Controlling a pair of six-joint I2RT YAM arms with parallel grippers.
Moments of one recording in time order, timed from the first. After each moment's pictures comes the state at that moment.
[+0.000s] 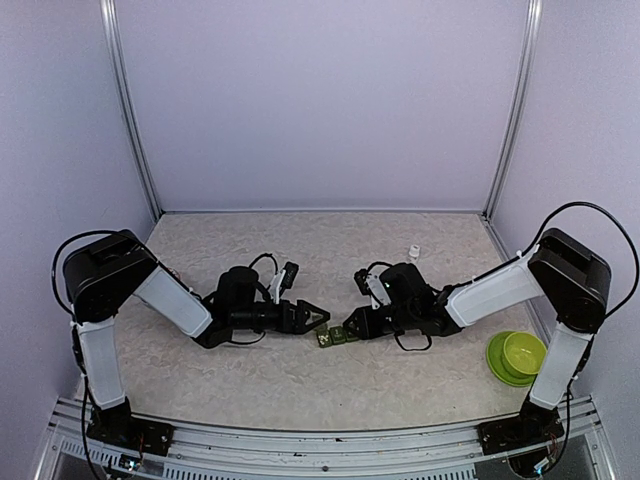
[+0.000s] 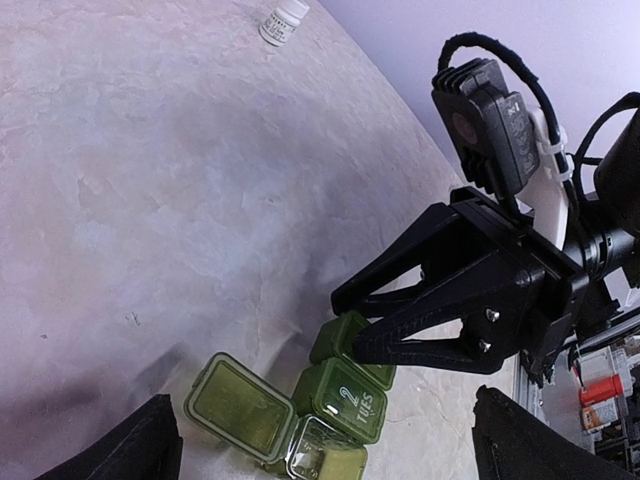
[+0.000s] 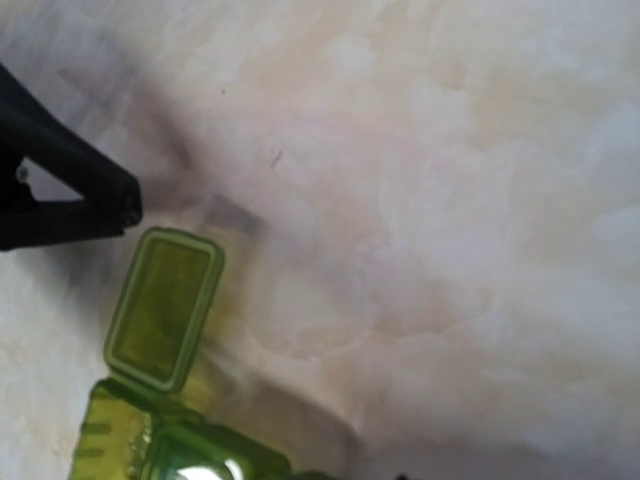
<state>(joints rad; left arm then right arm) -0.76 1.96 0.73 0.87 0.46 -0.60 0.83 1.80 0.80 0.29 -0.16 0.48</state>
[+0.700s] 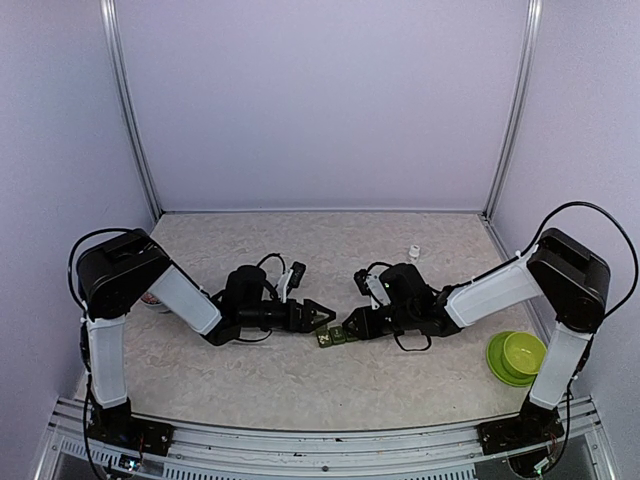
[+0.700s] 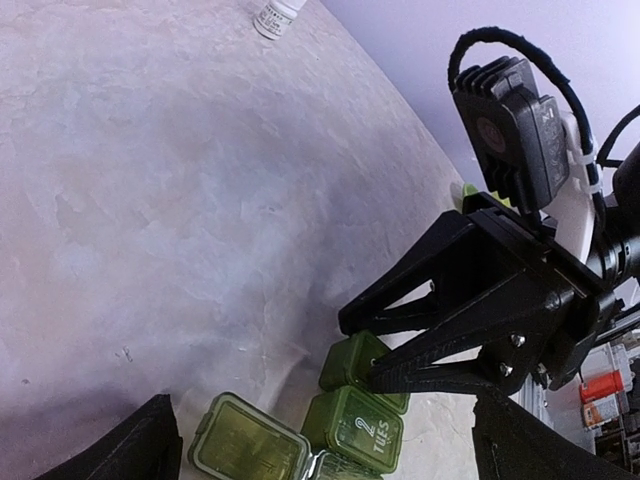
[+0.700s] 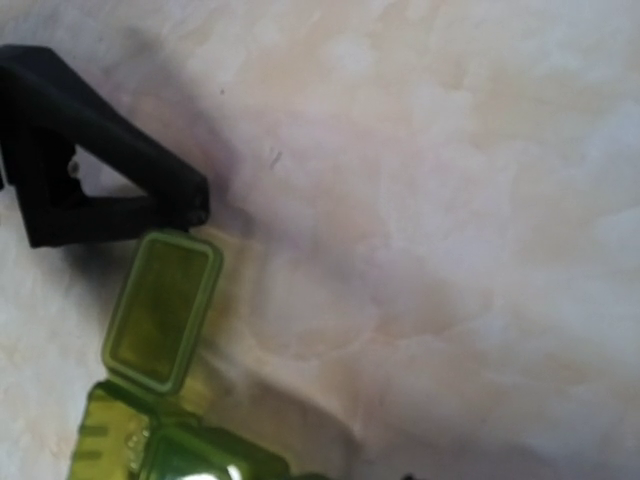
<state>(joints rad) -0.76 2.04 0.80 0.87 0.49 -0.61 0.83 1.80 0.80 0.30 -0.16 0.48</state>
